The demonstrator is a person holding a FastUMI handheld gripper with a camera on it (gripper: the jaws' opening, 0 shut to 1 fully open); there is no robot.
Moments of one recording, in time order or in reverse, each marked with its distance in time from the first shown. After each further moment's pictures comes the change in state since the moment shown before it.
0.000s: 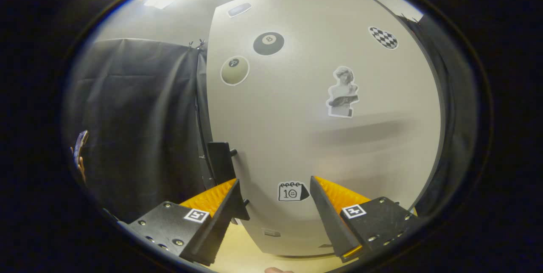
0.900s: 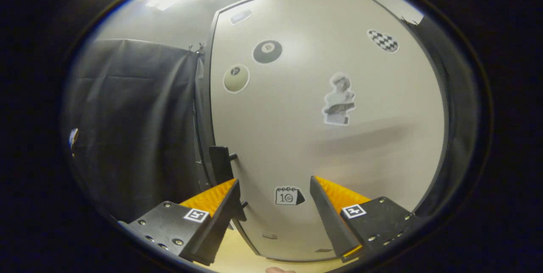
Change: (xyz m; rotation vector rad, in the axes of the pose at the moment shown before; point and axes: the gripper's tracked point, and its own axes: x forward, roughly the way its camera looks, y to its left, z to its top) arm -0.007 -0.010 0.021 -0.024 -0.085 -0.025
